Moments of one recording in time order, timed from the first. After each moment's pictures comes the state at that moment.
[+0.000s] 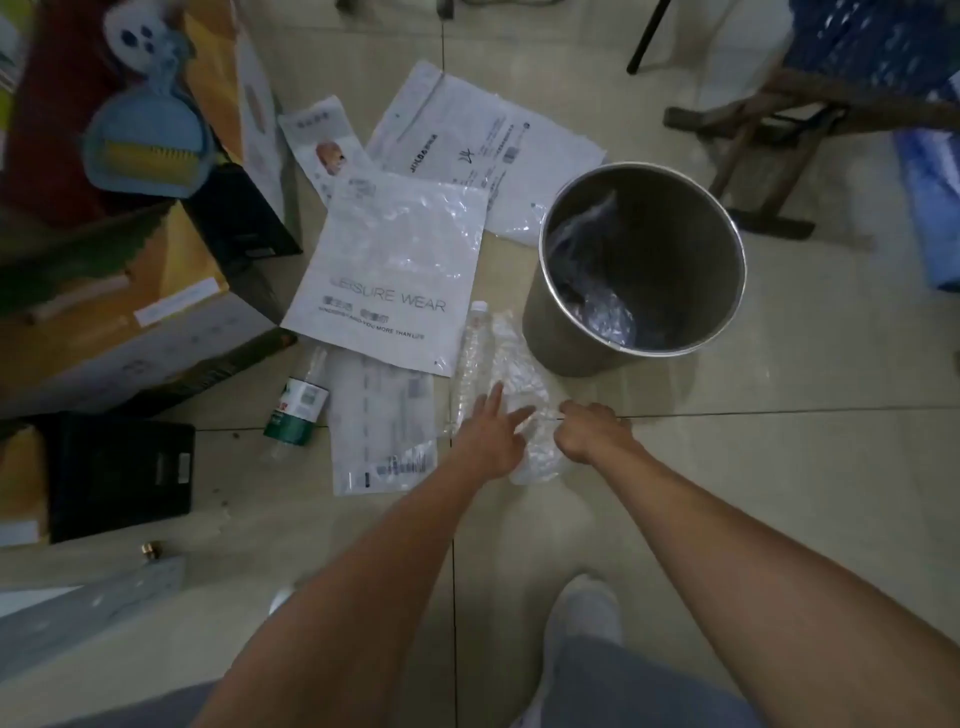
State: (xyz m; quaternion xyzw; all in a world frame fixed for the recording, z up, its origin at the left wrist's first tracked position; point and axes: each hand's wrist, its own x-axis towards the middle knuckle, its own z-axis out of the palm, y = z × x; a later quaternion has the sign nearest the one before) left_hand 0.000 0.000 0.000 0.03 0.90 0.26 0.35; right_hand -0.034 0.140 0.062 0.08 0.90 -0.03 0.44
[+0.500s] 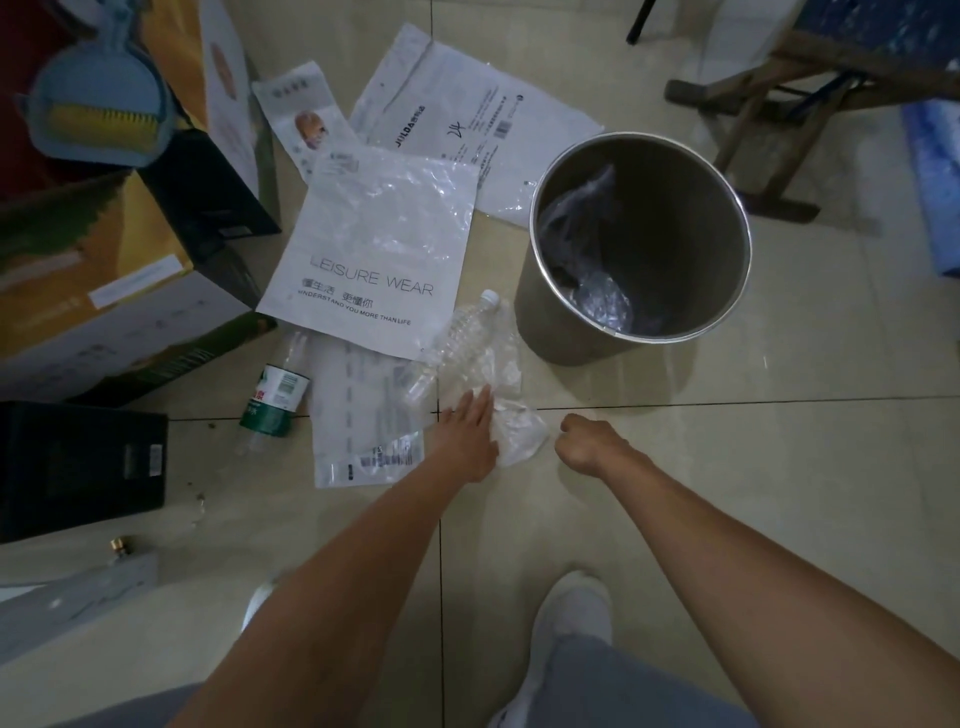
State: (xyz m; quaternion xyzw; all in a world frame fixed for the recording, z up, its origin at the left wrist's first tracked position) left_hand 0.014 -0.007 -0.055 0.09 0.92 0.09 0.38; right_hand -0.019 0.168 0.033 0.14 0.85 -0.09 0.50
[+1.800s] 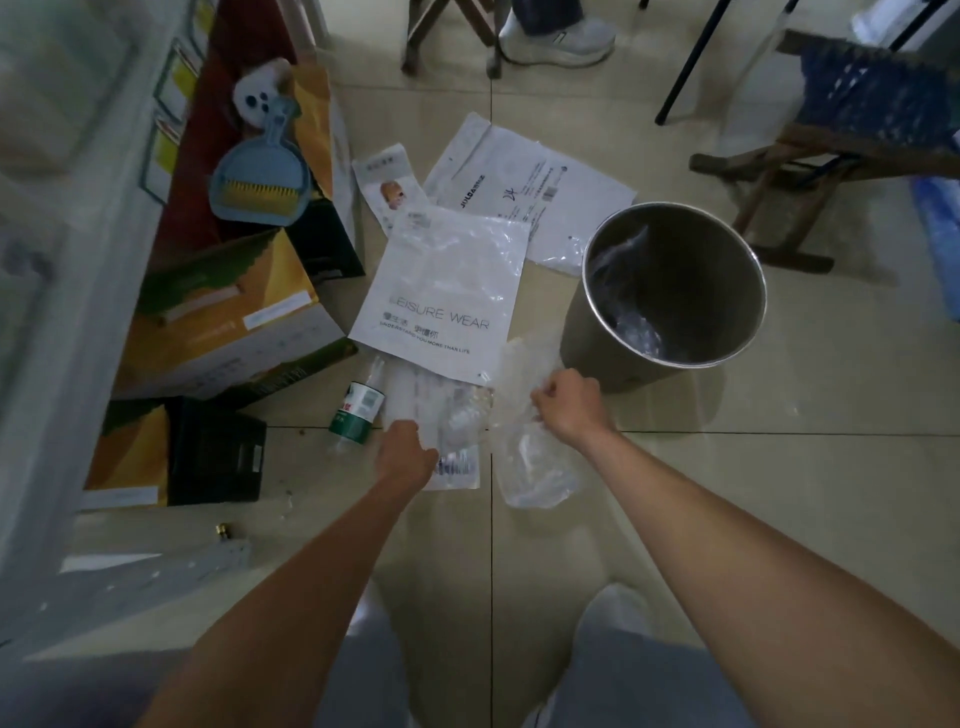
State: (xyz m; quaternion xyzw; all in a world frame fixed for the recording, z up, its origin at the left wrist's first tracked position) left_hand 0.057 -0.142 0.021 -0.30 0.87 0.32 0.22; right_hand -0.032 0.068 0.099 0.09 0.92 -0.29 0.26
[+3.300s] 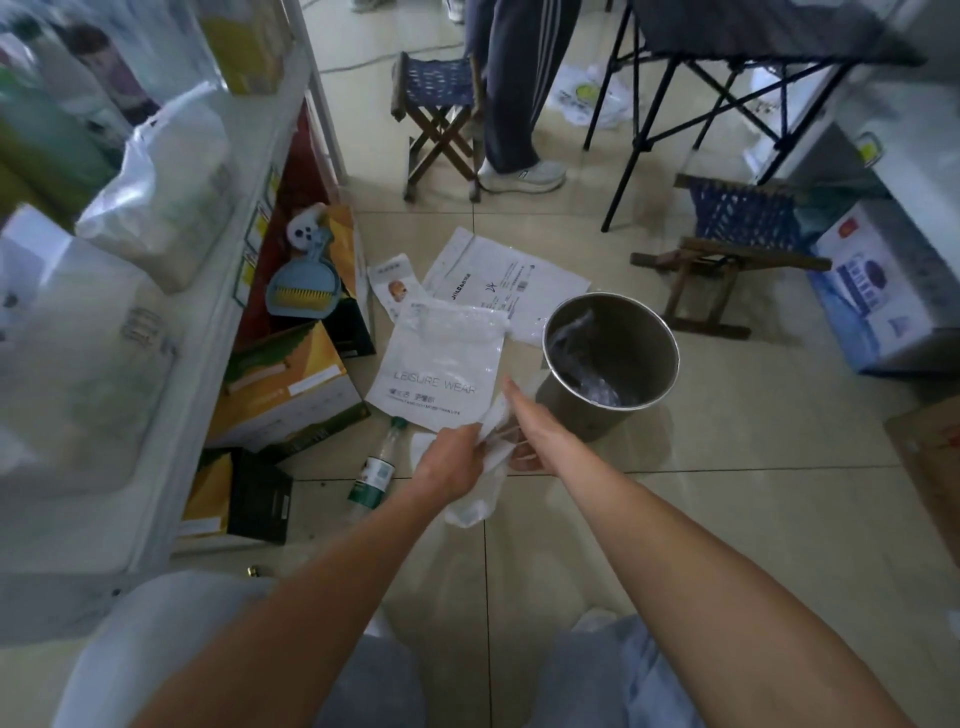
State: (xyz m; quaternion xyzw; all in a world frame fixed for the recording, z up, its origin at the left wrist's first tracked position) left_hand 0.048 -0.090 0.206 -0.03 0.94 0.29 0.18; right_hand -0.003 0.041 0.243 0.25 0.72 -0.52 0.38
